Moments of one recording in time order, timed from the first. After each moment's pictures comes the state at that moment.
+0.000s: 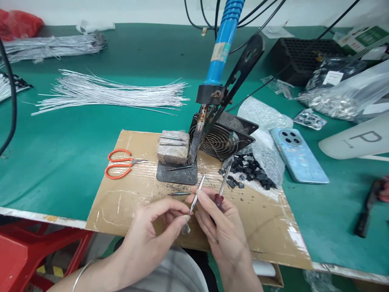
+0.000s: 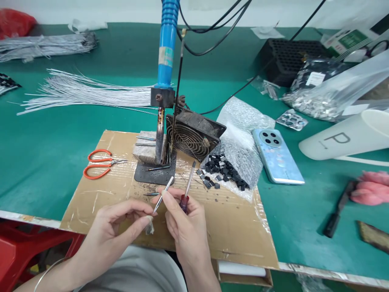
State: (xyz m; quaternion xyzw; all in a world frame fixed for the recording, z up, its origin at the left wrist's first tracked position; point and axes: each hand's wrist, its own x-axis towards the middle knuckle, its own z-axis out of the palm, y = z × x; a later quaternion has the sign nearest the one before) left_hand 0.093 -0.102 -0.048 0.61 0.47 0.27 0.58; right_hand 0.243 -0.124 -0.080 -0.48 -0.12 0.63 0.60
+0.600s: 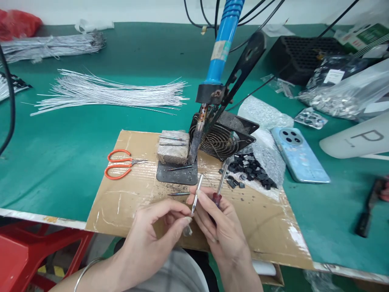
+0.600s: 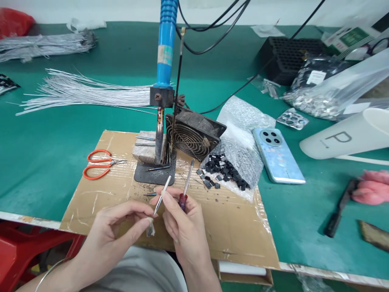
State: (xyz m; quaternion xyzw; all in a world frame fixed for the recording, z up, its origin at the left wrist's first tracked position) left_hand 0.093 -0.105 -0.050 0.60 0.47 0.27 0.59; right_hand 0.244 -0.122 -0.079 -0.45 -0.11 0.66 0.59
